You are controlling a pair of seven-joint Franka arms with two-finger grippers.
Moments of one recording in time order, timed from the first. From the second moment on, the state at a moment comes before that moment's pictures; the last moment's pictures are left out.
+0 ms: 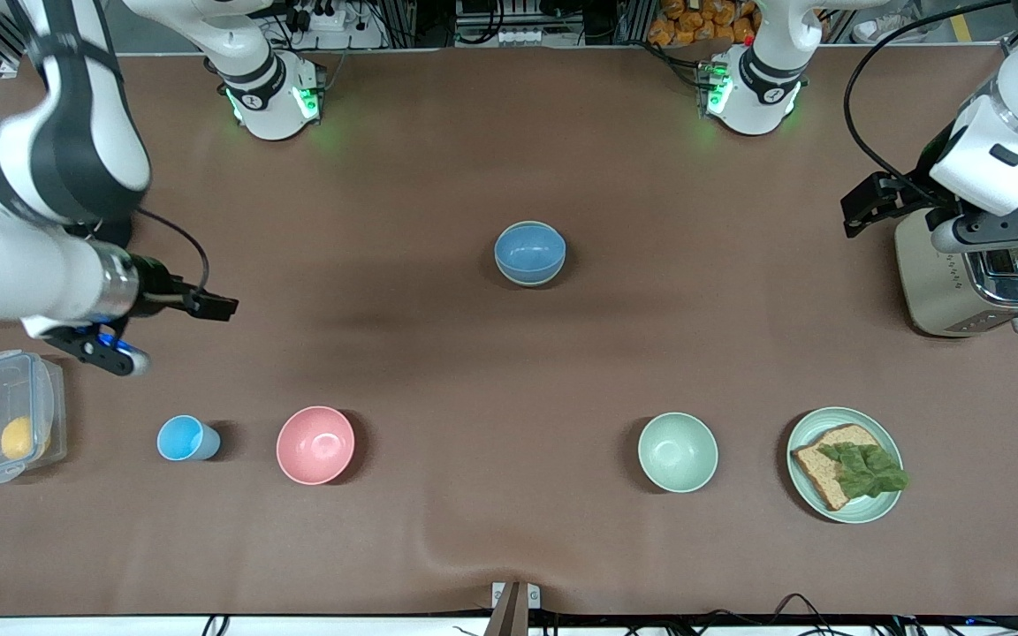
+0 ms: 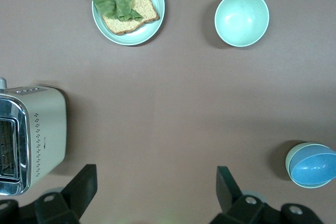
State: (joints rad) left arm -0.12 0.03 -0.07 -1.51 0.03 1.51 -0.25; right arm 0.08 0.25 0.05 -1.51 0.13 1.53 0.50
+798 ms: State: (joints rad) left arm -0.15 0.03 -0.07 -1.51 0.03 1.50 -0.18; right arm -0.01 0.07 0.13 -1.48 0.11 1.51 0.33
